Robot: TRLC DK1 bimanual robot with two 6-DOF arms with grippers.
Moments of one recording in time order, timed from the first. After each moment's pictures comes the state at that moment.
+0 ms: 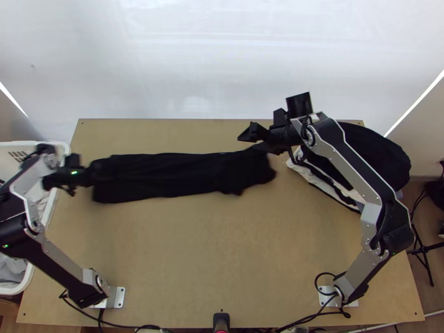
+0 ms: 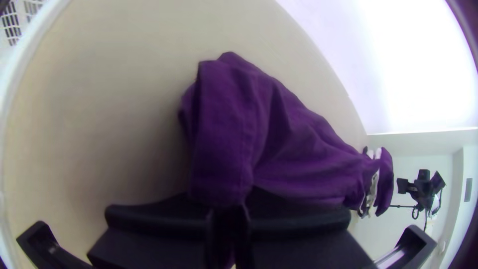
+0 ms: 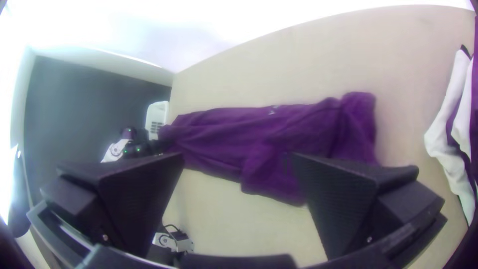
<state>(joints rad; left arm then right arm) 0.52 1.89 1.30 -0.78 0.65 0.15 0.38 1.82 1.69 -0.67 -0.58 0.63</state>
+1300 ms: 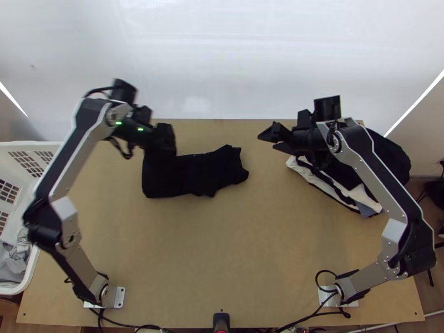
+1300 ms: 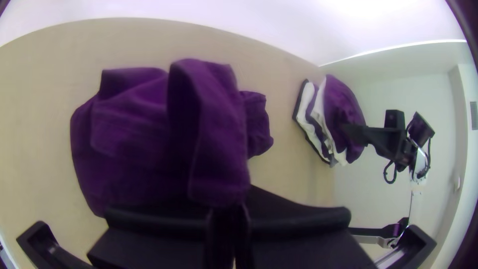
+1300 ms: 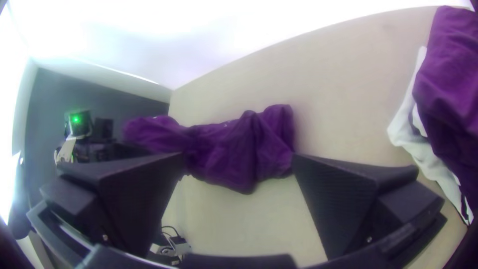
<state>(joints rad) -0.22 1.85 1.96 -1.22 0.53 -0.29 0.28 1.66 1.55 -0.67 -0.58 0.60</state>
